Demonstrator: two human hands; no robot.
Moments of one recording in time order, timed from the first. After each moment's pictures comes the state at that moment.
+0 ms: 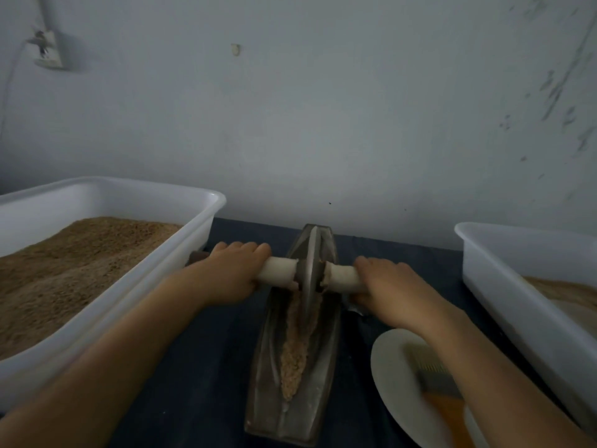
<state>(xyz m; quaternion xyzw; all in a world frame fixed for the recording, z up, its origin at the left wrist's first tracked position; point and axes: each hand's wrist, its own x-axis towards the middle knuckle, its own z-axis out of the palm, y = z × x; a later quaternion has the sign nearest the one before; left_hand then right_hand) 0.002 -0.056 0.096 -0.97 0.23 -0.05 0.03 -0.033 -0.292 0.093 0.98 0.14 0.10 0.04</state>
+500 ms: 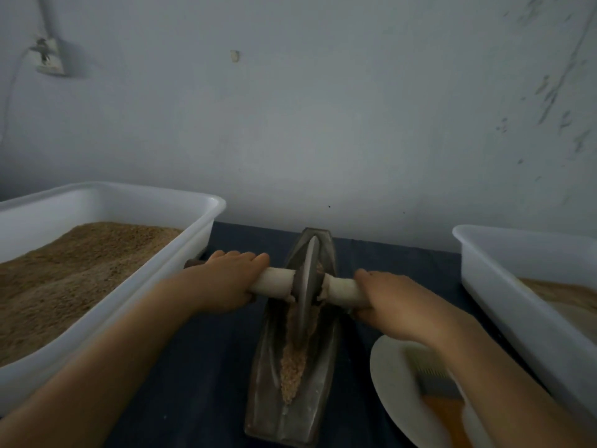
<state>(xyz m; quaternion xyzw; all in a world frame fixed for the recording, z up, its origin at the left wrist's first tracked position) -0.006 -0.052 0.102 -0.96 0.26 0.00 0.04 -0.047 -0.288 0.104 0.99 0.15 0.02 0.02</state>
